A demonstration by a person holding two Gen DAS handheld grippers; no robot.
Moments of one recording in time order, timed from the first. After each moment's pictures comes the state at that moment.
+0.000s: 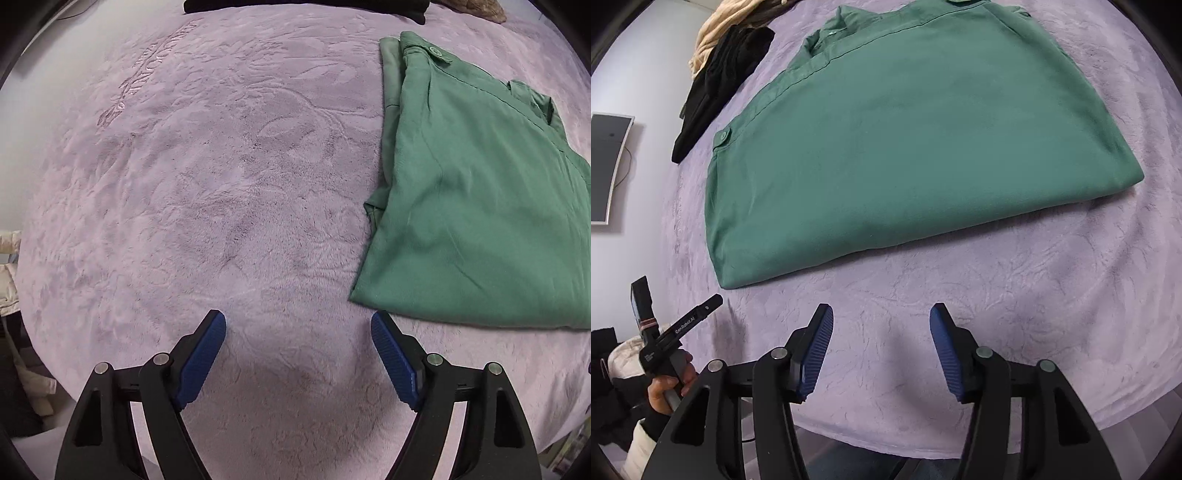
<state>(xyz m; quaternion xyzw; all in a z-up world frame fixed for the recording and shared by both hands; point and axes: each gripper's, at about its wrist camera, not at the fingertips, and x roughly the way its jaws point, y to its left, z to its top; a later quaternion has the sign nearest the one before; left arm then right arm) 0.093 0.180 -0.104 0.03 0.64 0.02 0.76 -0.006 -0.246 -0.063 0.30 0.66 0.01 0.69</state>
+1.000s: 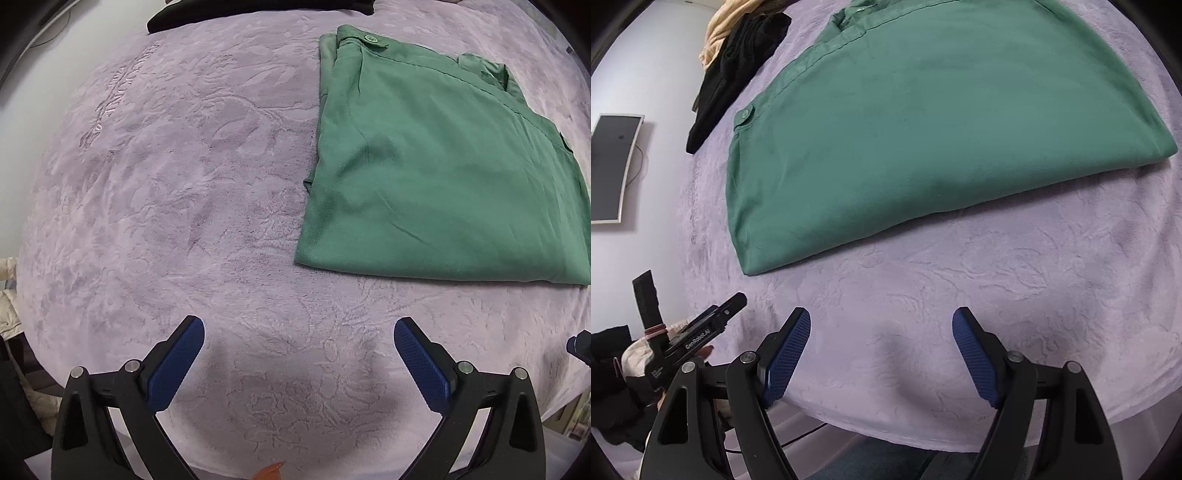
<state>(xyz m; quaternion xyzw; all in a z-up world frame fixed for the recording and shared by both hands) 0.042 0.126 -0.075 0.06 0.64 -0.02 0.76 -0.002 -0.202 -0.071 0.34 0.64 0.04 0.68</state>
